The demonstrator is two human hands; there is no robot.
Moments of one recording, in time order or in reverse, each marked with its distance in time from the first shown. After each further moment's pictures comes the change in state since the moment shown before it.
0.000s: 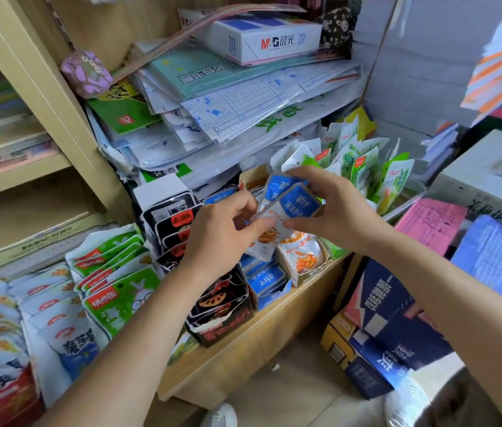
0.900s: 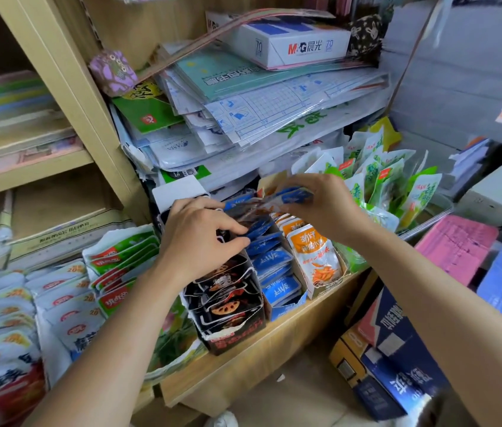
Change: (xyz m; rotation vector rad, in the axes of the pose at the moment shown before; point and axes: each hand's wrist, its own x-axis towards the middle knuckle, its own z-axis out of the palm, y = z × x) left_hand -0.002 -0.031 -0.045 0.572 -0.009 -0.058; right_hand 0.049 -0.001 0.027 -0.177 0.032 -0.002
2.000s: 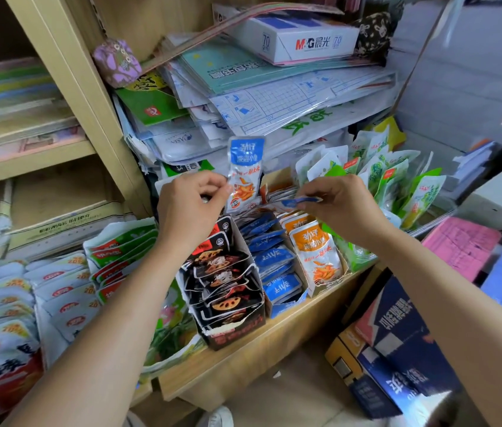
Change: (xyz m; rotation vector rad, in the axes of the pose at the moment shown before) left_hand 0.027 -0.013 0.004 -0.412 0.344 -0.122; right_hand -0.009 0.018 -0.007 -0.006 0.042 0.033
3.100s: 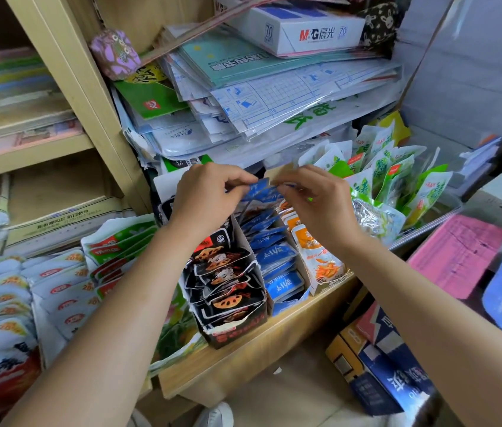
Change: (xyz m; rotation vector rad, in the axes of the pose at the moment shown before) left_hand 0.014 0.019 0.008 0.162 -0.220 0.082; right_hand 0.008 -0.010 0.041 0.018 0.279 -0.297
